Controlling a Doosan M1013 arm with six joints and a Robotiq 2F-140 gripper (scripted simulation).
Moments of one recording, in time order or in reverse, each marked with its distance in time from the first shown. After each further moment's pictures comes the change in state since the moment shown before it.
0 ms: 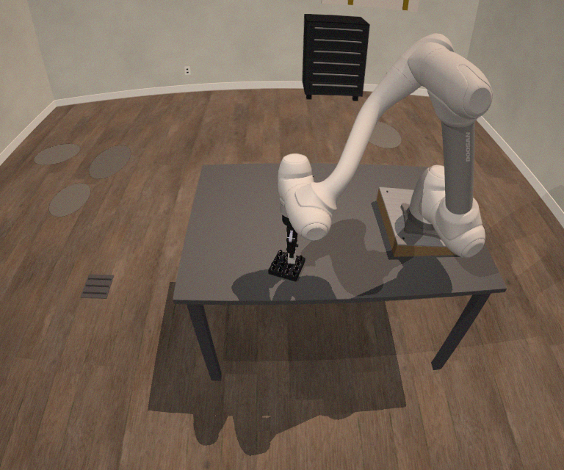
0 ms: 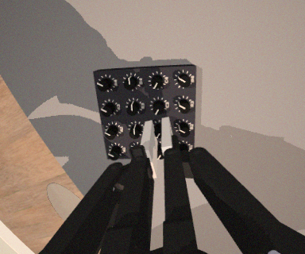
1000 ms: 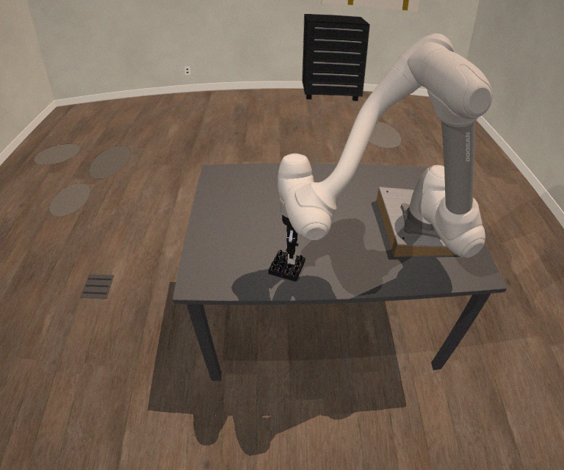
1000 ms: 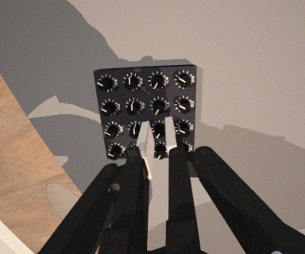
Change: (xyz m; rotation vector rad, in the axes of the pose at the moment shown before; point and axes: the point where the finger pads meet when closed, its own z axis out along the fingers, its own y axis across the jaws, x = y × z) arm 0.000 0.000 0.000 0.000 0.000 -0.006
